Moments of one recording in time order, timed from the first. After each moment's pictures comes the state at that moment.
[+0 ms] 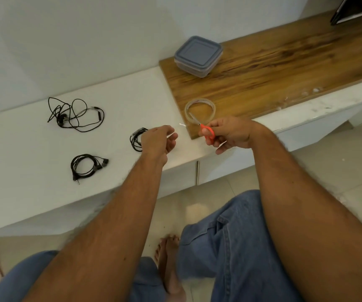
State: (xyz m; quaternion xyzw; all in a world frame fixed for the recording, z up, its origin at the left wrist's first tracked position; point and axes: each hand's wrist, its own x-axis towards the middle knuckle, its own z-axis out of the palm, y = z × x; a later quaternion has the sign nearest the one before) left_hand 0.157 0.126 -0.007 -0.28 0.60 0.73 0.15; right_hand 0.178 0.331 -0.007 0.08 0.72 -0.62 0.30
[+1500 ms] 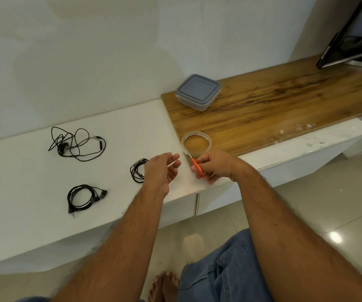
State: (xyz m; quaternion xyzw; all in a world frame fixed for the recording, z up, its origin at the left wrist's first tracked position) left_hand 0.150 0.129 -0.005 -0.26 0.55 0.77 0.17; right_hand 0.162 0.308 -0.020 0.07 0.79 -0.55 0.25
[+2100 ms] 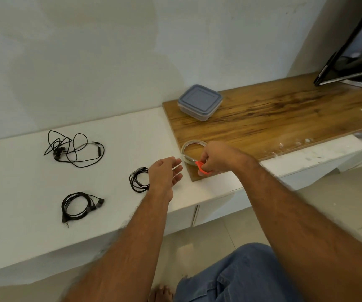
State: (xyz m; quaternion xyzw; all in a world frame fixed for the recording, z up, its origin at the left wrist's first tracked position) left_hand 0.135 0.138 -0.014 -0.25 0.57 0.77 0.16; right_hand 0.116 0.307 0.012 0.01 0.95 -0.20 0.22
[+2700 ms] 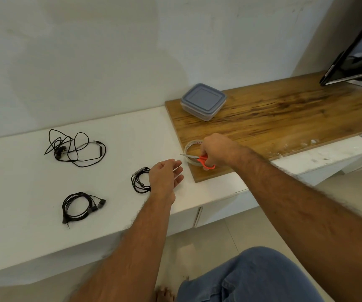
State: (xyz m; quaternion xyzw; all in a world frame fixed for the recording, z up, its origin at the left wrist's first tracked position) left_hand 0.134 0.134 -0.023 -0.28 0.56 0.77 0.14; right_hand 0.092 0.292 0.019 -0.06 0.98 0.01 0.20
